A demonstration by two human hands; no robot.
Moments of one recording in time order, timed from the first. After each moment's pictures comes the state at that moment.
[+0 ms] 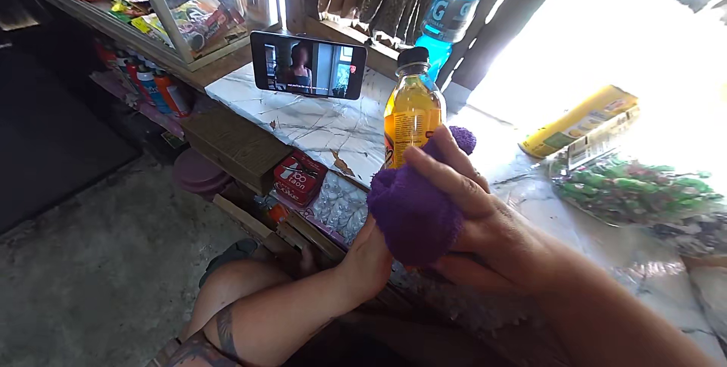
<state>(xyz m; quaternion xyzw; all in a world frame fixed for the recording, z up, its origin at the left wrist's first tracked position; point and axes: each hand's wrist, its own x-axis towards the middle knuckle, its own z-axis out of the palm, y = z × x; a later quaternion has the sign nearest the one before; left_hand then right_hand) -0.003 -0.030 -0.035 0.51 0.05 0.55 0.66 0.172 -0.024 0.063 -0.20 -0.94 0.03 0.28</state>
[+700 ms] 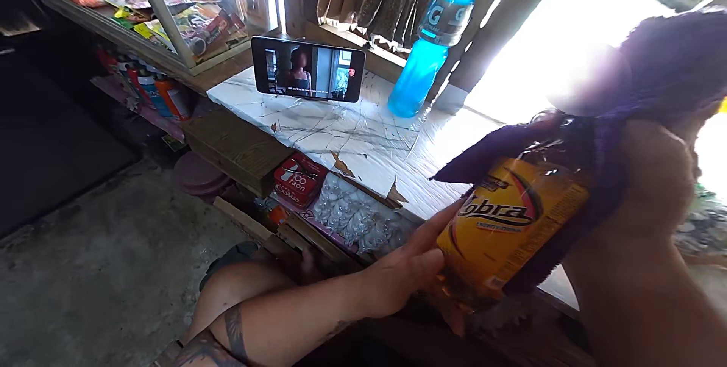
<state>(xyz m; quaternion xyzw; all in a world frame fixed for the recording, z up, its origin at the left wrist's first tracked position) 0.009 -0.032 -0.032 0.51 -0.09 0.33 0.78 0.209 -0.023 0.097 -0.27 -0.63 0.28 0.67</state>
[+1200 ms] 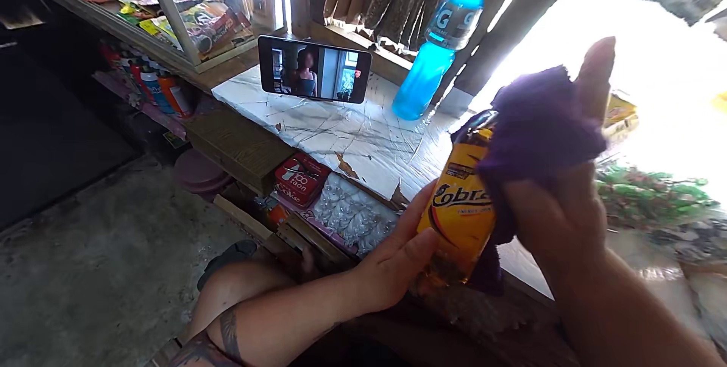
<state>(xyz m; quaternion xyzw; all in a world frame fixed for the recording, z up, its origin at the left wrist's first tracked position) 0.000 -0.025 -0.028 0.57 0.02 0.42 0.70 0.190 -0.019 0.077 -0.34 -0.81 0.04 0.47</state>
